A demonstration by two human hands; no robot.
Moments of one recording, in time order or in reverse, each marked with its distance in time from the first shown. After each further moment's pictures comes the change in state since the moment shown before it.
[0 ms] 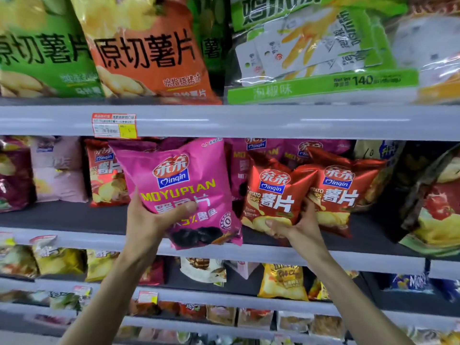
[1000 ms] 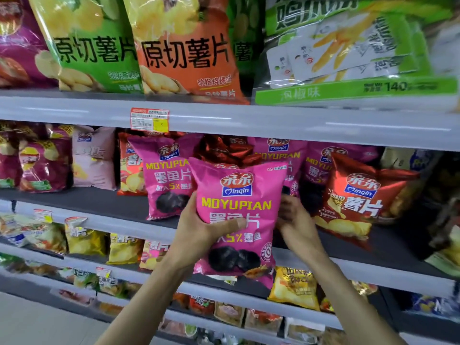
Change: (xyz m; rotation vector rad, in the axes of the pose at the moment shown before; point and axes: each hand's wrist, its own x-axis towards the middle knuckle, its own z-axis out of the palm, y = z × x) left_hand -0.038 0.011 0.041 -0.072 -0.128 -0.230; right_hand 0.003 -0.021 0.036 -0.136 -0.169 -0.126
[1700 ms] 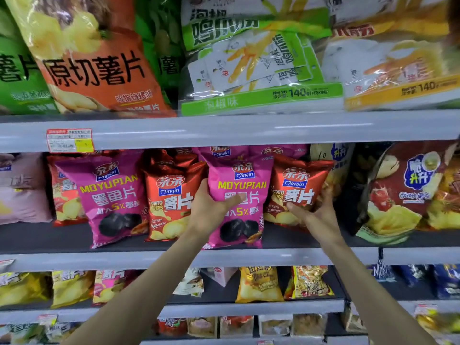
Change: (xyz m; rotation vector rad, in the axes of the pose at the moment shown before) left_hand 0.082 -0.019 0.112 0.187 -0.044 0.030; right_hand -0.007 0.039 -0.140 0.133 0.412 0.121
